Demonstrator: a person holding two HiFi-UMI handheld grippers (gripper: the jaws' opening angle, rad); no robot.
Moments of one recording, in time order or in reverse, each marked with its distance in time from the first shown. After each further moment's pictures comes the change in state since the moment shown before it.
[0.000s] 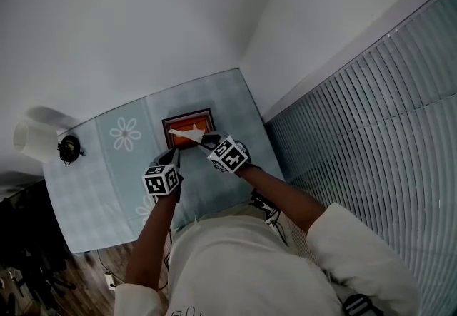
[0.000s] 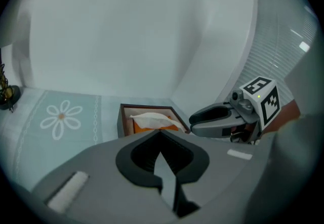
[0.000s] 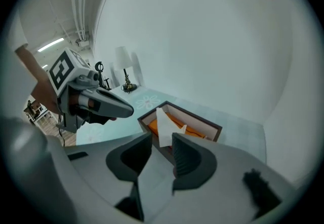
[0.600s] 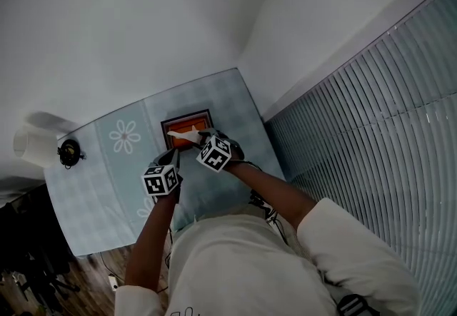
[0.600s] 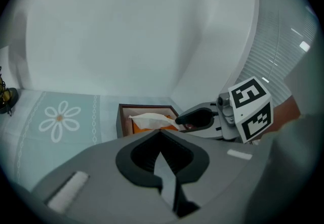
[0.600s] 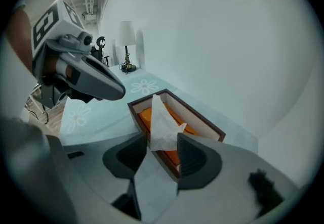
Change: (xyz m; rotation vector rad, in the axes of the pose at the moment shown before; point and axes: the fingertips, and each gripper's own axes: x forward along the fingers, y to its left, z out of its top) left arm 0.004 0.001 0.002 0.004 0.027 -0.005; right arm 0.042 -0.008 -0.011 -0.212 0.150 -0.071
